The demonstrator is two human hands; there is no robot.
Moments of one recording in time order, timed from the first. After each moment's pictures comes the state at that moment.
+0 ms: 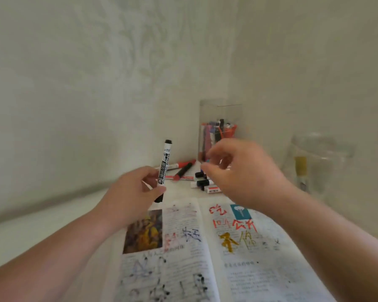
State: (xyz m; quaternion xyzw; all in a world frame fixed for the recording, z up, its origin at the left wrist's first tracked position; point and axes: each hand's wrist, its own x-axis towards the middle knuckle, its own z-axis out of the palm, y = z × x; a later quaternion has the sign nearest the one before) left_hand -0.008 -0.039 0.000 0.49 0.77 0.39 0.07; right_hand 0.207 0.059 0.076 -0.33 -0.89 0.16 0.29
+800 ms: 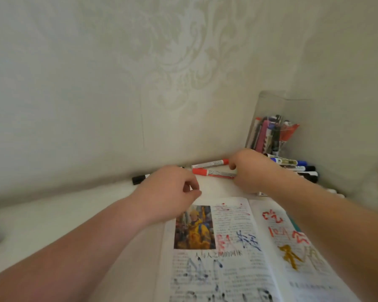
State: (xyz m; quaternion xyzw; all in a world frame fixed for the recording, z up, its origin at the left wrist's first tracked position) left_hand -0.054 -0.066 -0.007 0.55 0.80 0.23 0.02; right_hand 0.070 0.109 0.028 -0.33 -0.94 -0.06 -0.04
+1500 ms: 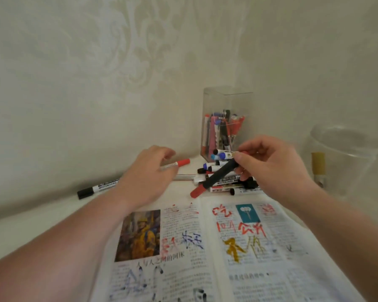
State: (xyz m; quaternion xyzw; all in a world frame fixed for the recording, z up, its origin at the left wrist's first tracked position) left_hand -0.020 0.013 0.002 0.55 0.77 0.33 0.00; right_hand 0.206 0.123 0.035 -0.34 -0.73 0.44 0.40
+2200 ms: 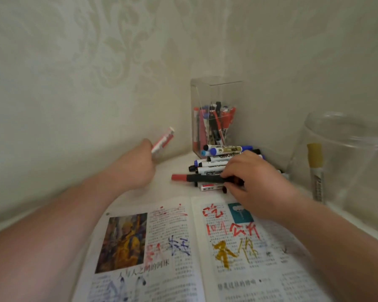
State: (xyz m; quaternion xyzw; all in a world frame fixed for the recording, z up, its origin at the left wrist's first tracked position) left_hand -0.043 0.060 0.003 0.50 0.85 0.17 0.01; right_hand 0.216 0.153 -0.003 -0.24 -0.95 0.07 0.20
